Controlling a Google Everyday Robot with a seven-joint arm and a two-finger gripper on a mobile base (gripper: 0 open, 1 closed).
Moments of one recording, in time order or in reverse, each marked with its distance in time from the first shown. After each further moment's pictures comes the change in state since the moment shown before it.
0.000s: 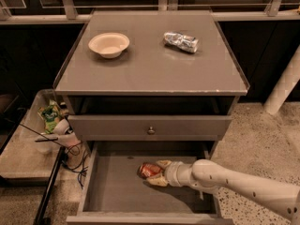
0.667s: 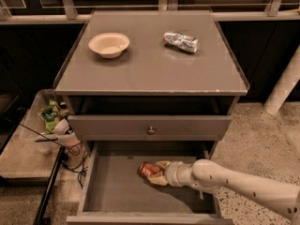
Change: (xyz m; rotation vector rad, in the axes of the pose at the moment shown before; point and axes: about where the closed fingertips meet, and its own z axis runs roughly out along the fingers) arm 0.000 0.000 0.000 -0.002 0.001 -0.001
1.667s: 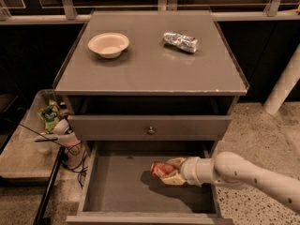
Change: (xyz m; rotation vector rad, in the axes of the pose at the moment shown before) arm -0.032 0.007 -0.096 -0.044 0.017 -0.055
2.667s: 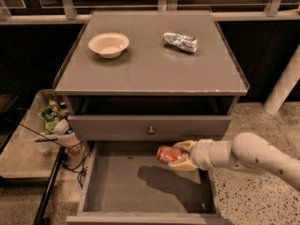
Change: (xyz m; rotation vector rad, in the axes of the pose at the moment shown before) arm -0.075 -0.008 -0.085 0.021 -0.016 -0.142
